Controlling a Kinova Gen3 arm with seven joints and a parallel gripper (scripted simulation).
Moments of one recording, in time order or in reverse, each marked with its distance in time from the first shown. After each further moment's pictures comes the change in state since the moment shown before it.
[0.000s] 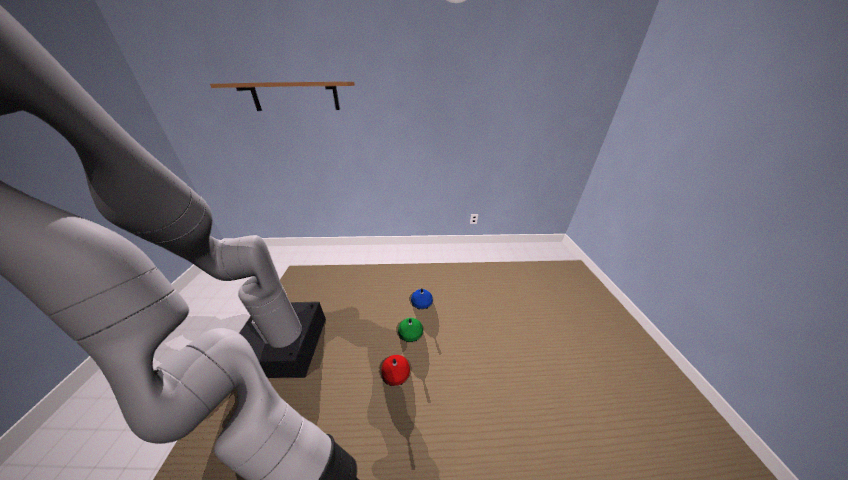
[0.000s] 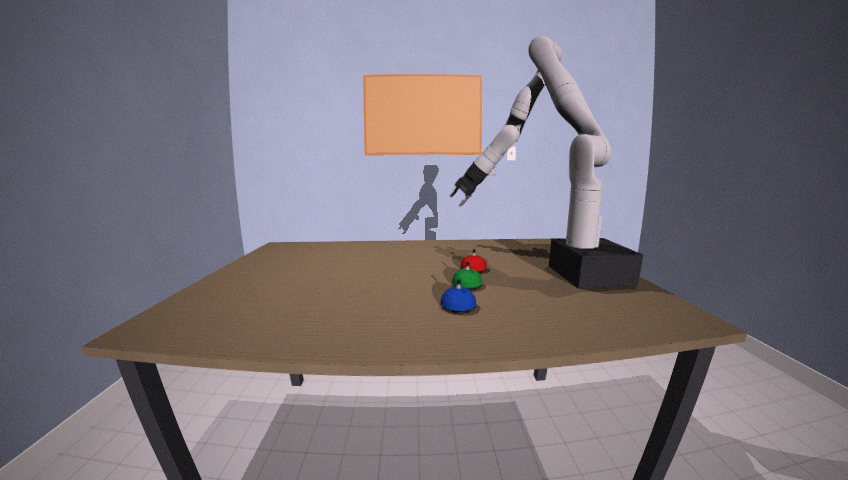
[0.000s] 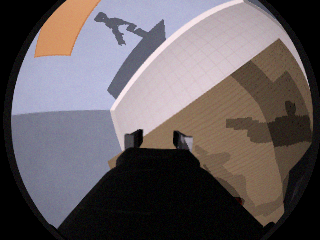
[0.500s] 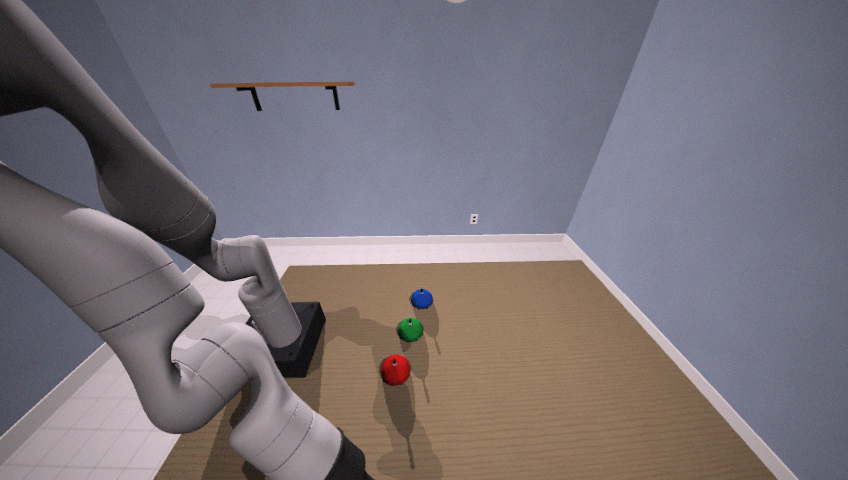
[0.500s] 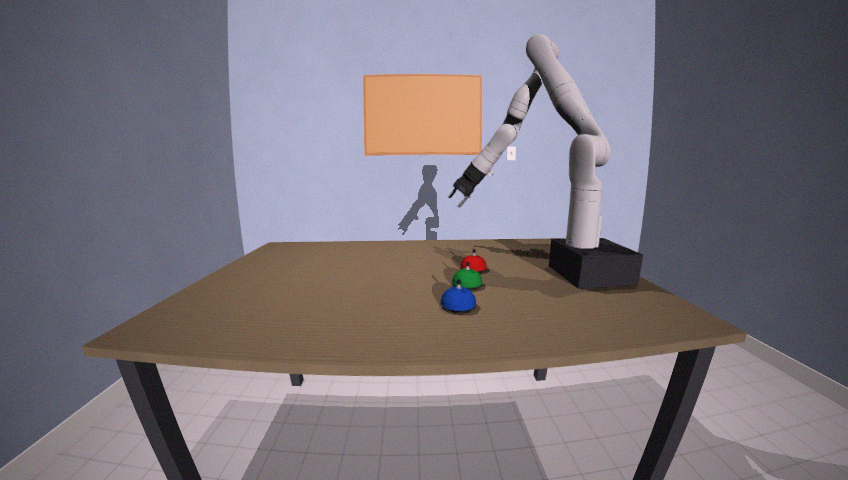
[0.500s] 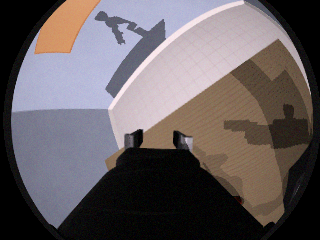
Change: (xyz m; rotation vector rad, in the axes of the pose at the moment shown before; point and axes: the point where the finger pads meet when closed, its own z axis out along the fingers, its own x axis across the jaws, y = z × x) arm 0.001 0.011 0.004 0.005 0.023 -0.015
